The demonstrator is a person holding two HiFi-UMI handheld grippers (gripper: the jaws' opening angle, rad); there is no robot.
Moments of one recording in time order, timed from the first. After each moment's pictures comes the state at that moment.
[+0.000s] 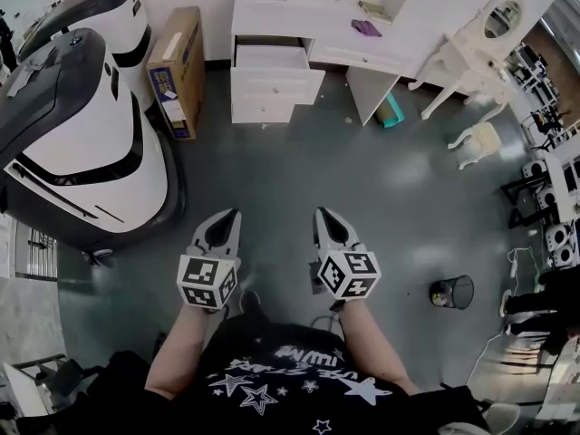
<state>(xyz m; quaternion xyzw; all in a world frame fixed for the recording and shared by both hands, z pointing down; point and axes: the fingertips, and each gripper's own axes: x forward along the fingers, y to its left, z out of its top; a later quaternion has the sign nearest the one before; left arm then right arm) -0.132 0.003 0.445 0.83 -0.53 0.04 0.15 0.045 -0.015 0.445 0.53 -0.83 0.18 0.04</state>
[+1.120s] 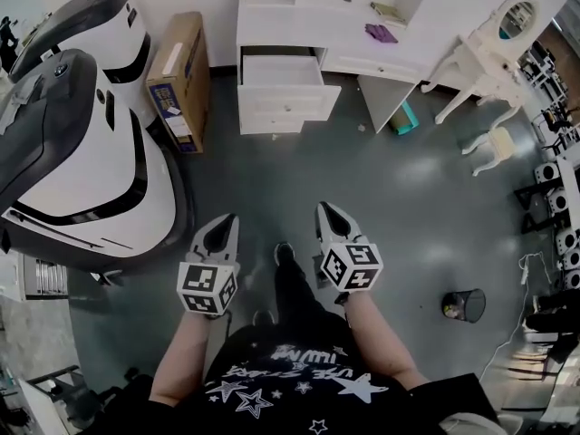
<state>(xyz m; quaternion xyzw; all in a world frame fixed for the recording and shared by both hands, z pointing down) -0.176 -0.106 0.454 0.82 -0.55 0.06 0.16 0.009 -0.147 0.464 0.52 -0.83 0.19 0.05</state>
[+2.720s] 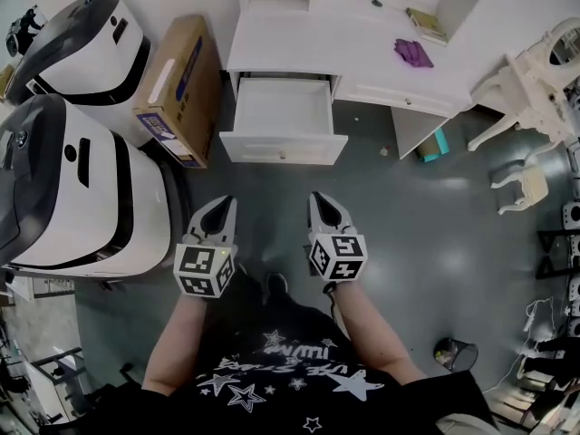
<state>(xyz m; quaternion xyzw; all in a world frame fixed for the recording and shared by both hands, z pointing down) -0.130 -0.379 0.448 0.78 -0.60 0.10 0.15 0.038 -0.429 0.496 0.47 -0.86 0.19 0.07</state>
